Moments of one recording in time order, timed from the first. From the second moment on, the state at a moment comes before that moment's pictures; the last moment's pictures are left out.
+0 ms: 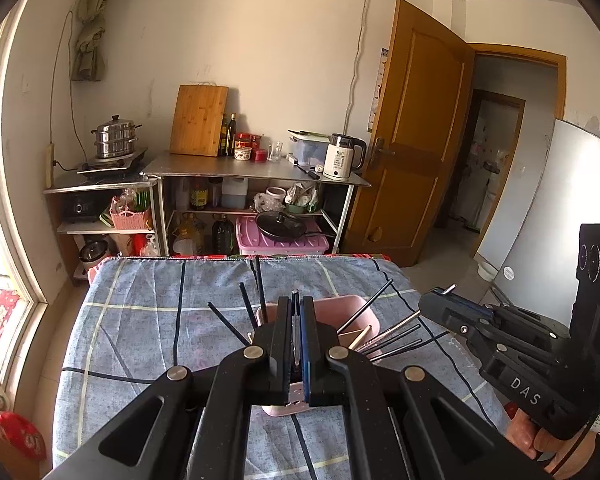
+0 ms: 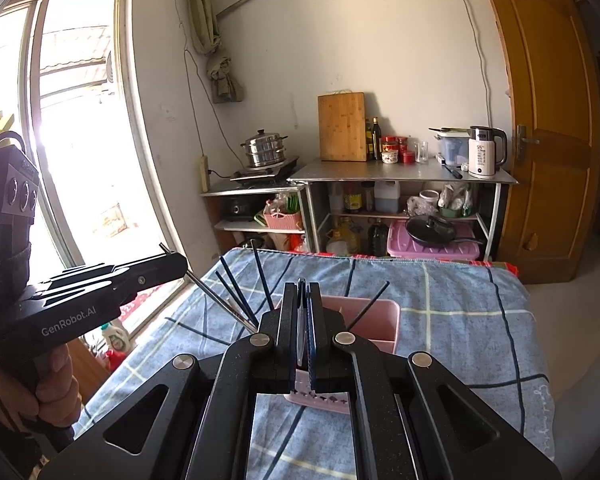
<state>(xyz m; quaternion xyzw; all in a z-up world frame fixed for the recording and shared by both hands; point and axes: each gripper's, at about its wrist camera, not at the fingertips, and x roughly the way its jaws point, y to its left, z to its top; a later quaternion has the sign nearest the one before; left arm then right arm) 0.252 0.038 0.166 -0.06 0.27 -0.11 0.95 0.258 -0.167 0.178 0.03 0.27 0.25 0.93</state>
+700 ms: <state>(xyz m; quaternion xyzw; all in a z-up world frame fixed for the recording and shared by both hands) 0.285 0.038 0.103 -0.08 0.33 -0.12 0.93 0.286 -0.150 0.129 0.01 0.32 0.24 0.92</state>
